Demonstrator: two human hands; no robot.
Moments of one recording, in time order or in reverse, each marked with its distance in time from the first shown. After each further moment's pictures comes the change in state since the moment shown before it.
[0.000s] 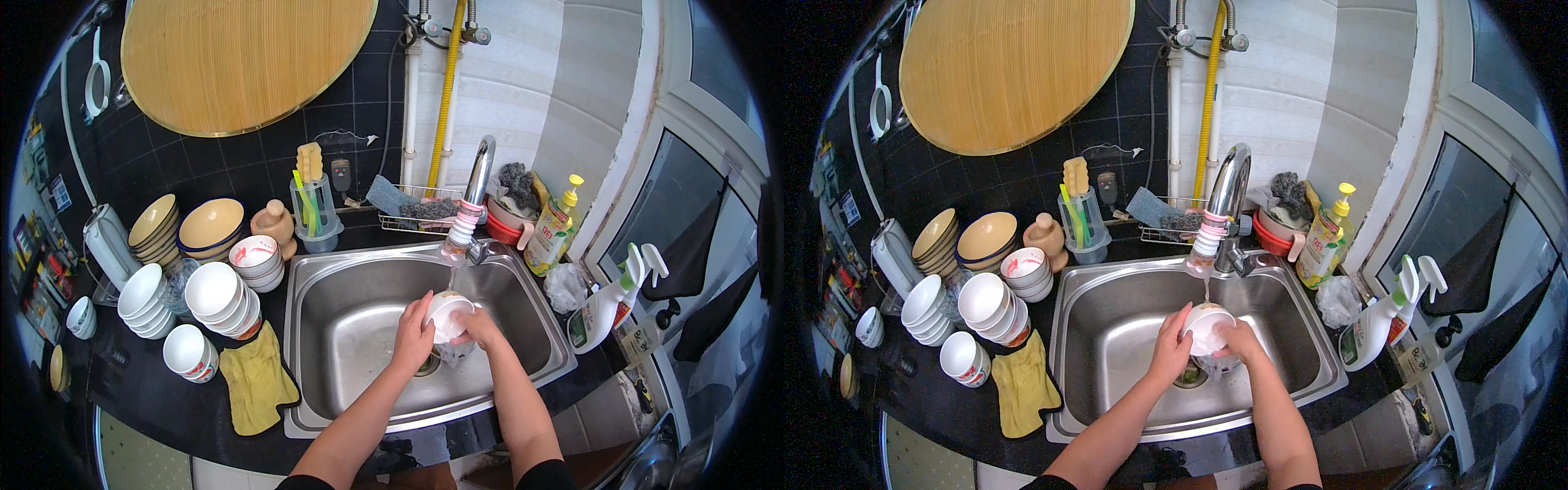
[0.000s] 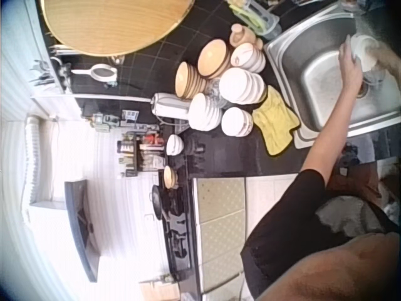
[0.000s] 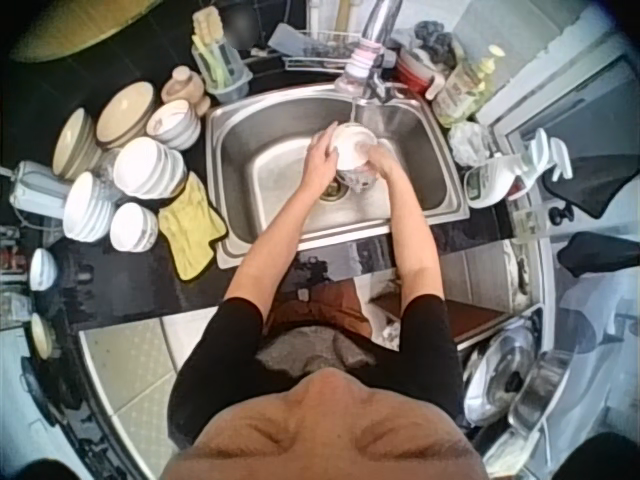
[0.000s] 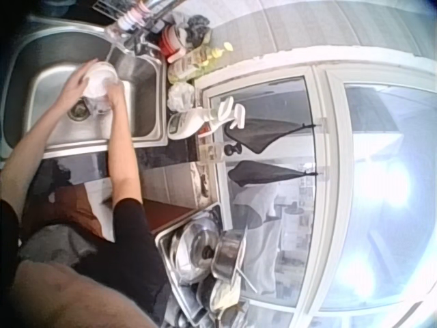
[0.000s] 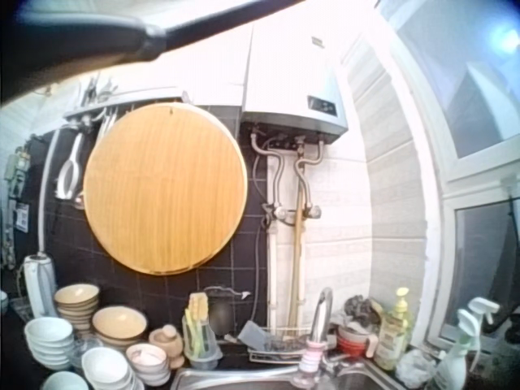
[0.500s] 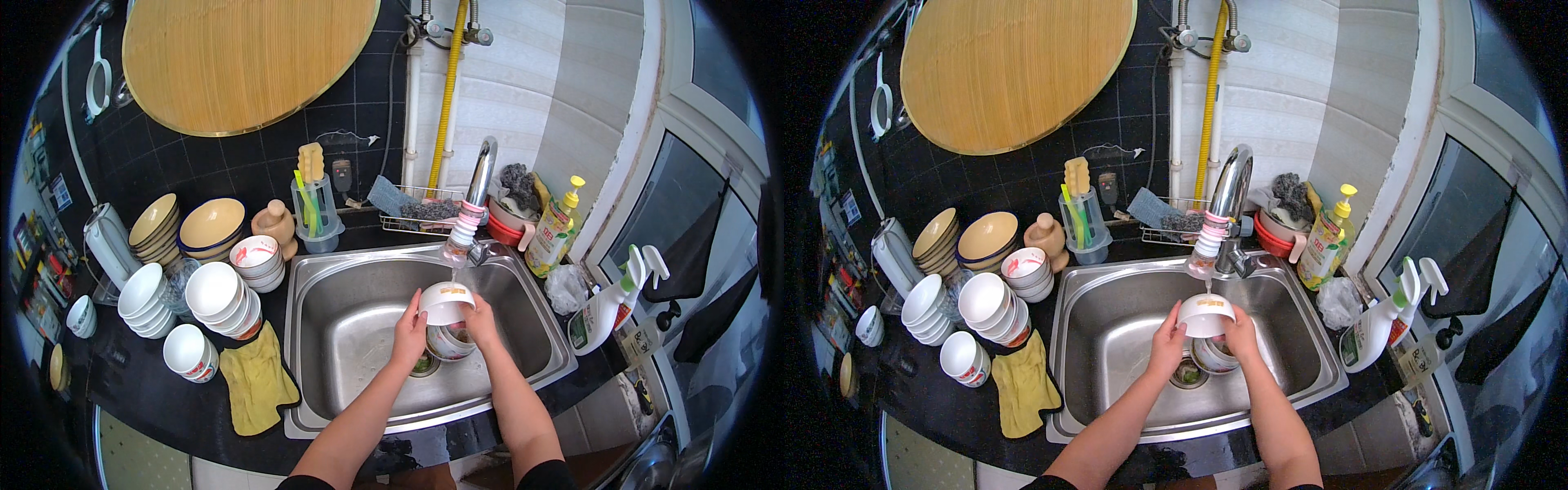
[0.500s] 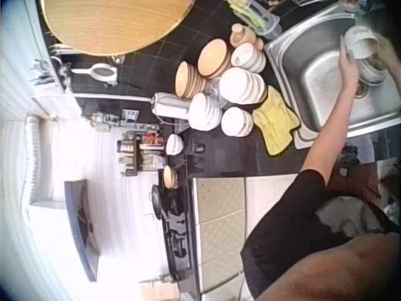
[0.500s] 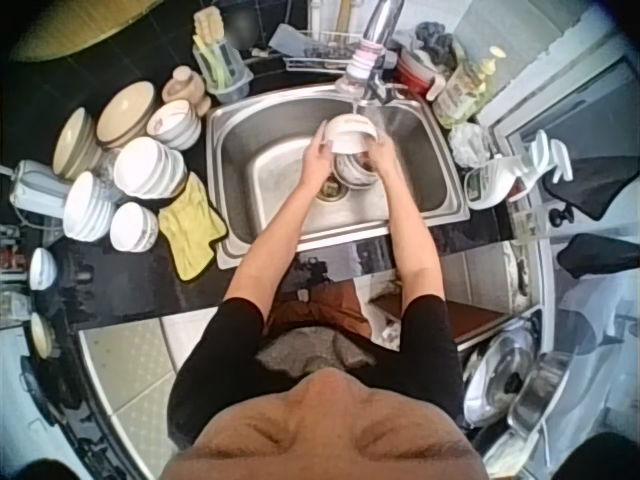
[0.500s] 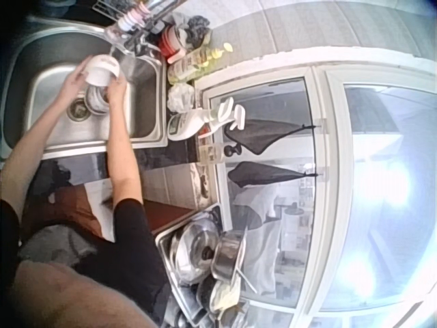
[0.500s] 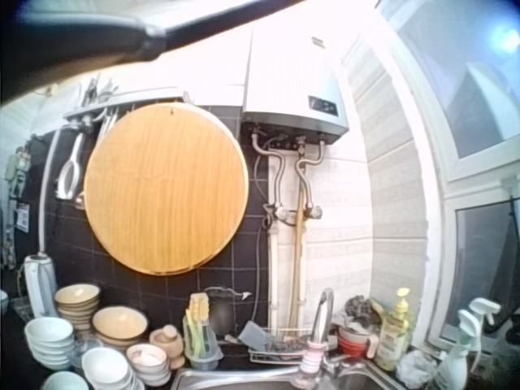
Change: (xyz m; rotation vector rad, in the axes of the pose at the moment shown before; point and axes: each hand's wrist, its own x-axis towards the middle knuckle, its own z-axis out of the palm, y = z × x) left_hand 0.006 -0.011 0.005 -0.387 0.045 -0.236; right_hand 0.008 0.001 0.012 0.107 0.183 -0.337
